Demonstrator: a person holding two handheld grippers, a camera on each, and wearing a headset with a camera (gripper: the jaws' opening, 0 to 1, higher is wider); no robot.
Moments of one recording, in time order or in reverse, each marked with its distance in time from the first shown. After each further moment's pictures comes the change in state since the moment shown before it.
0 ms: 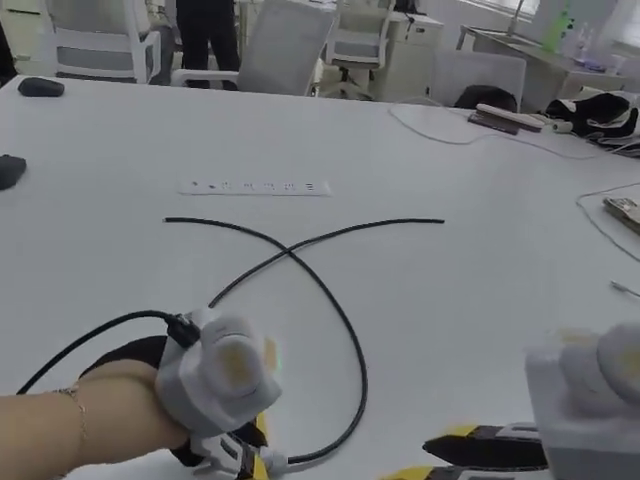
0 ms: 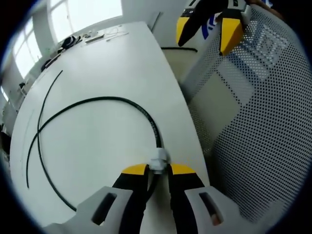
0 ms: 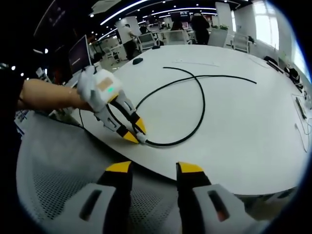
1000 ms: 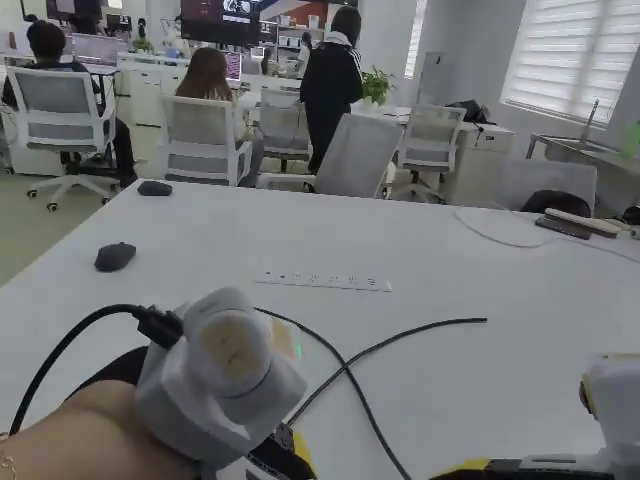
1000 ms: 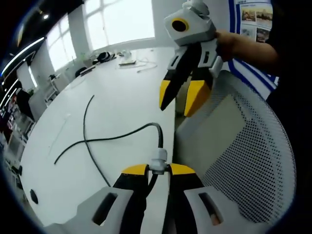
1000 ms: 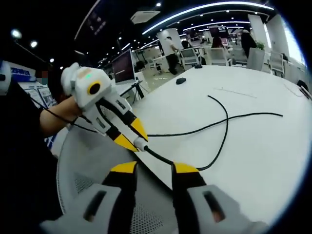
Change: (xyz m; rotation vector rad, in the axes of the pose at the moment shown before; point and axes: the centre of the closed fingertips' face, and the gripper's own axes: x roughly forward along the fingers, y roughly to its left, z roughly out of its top) left arm -0.131 -0.046 0.075 -0.193 -0.191 0.233; right arm -0.038 0.055 0.064 -0.207 -0.108 0.368
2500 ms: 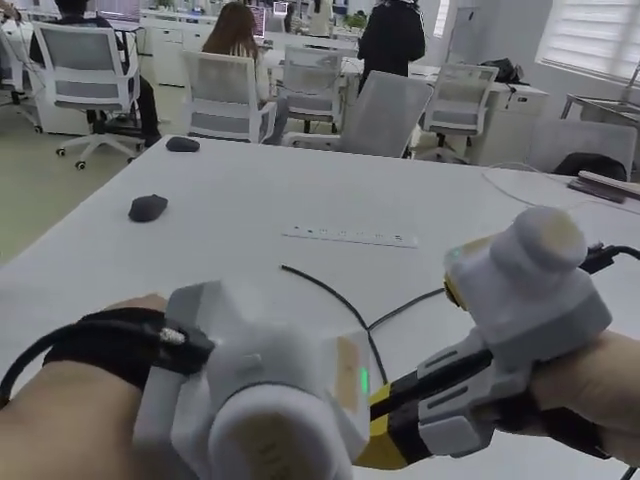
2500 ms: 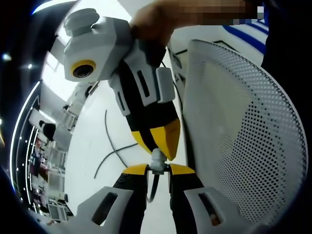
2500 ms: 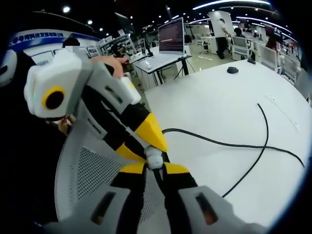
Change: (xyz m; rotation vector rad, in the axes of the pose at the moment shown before) left arm -0.020 -0.019 -0.006 0.376 0.135 0.243; right arm 0.065 0.053 -0.004 -0.263 0.266 0.294
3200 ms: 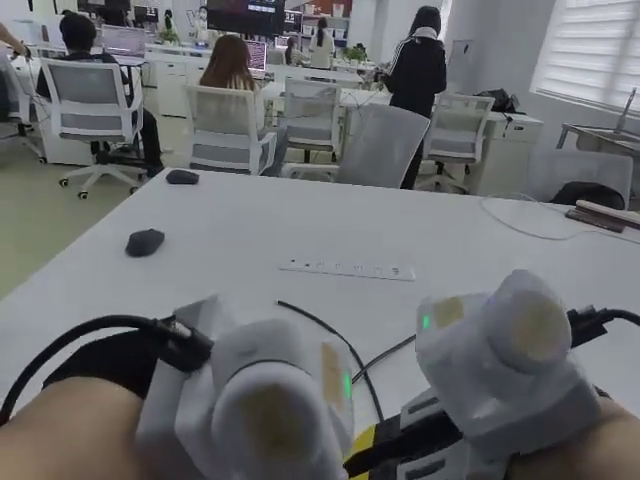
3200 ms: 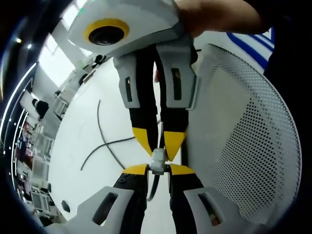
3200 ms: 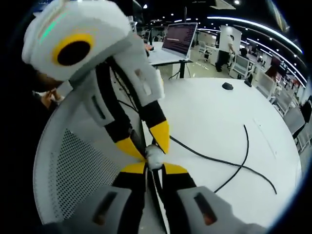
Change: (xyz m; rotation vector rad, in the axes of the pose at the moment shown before) left arm 0.006 0.012 -0.008 -0.152 0.010 -0.118; right arm 0.002 -0.012 0.005 -0.249 0.062 -0.194
